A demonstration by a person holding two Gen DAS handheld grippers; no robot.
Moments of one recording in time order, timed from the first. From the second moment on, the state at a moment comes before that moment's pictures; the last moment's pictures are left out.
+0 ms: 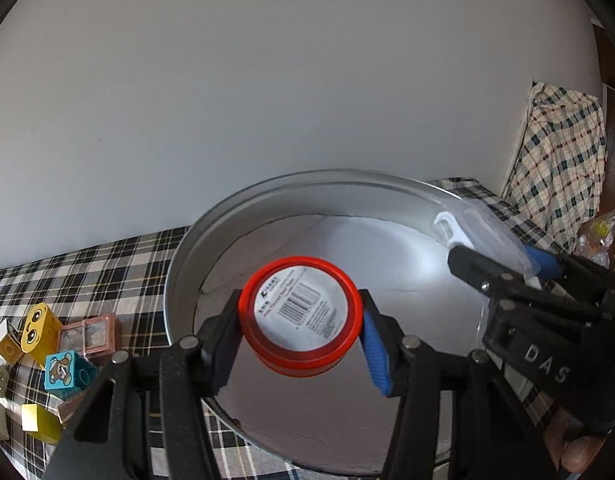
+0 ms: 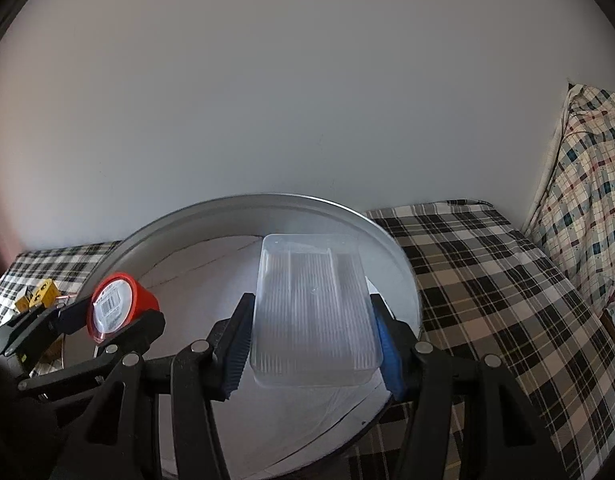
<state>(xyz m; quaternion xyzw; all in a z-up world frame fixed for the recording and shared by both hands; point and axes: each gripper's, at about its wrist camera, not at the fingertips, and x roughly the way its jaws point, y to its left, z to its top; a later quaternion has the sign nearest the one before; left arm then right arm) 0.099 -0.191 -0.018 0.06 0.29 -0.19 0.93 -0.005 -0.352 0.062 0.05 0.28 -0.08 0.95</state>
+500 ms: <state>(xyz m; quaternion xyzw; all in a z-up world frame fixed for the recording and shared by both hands) 0.071 -0.137 0.012 0.01 0.20 -0.14 0.97 -0.043 -0.395 0.087 0.16 0.17 -0.13 0.96</state>
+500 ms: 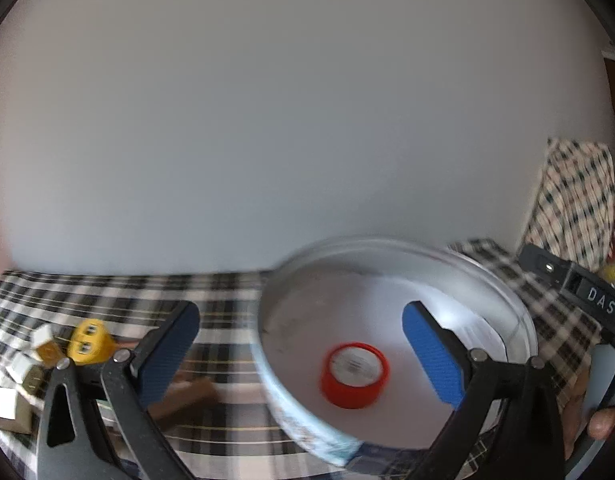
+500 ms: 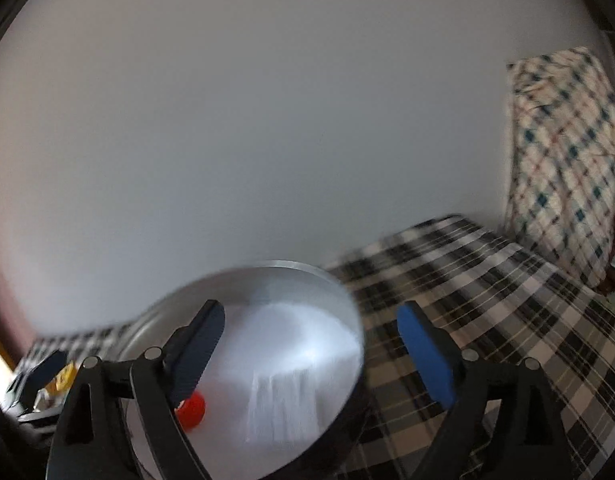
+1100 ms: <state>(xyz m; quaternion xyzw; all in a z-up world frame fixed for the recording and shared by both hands) 0.060 -0.013 -0.006 0.00 0.20 -0.02 0.98 -0.061 -0.407 0.084 0.18 0.13 -0.20 0.95</state>
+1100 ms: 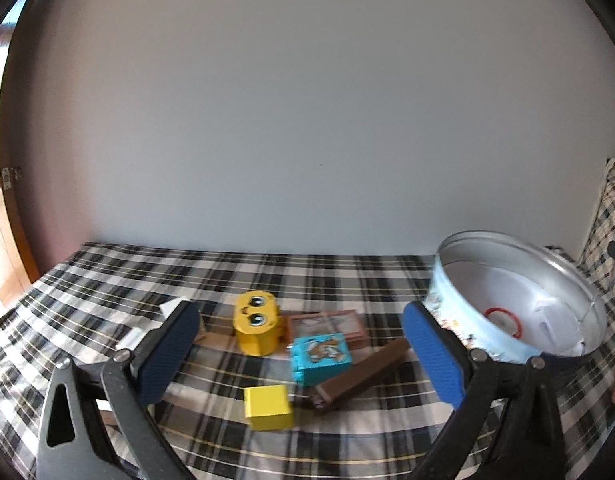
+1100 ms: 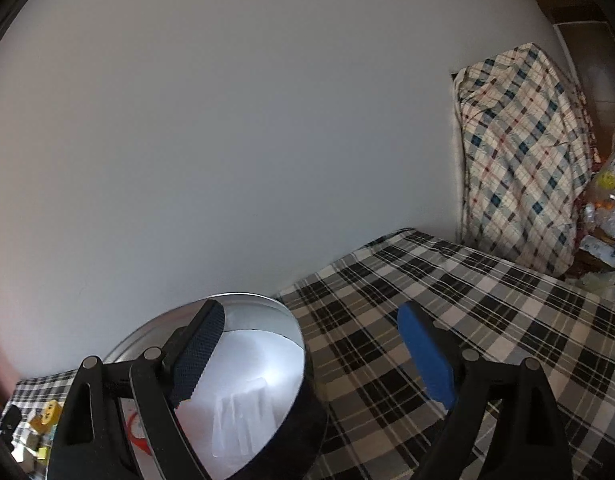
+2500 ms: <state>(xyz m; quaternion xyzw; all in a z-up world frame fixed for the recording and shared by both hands) 0.036 0.058 -0.010 0.01 0.21 -0.04 0.98 -0.100 -0.273 0.074 0.11 0.15 -0.19 0.96</state>
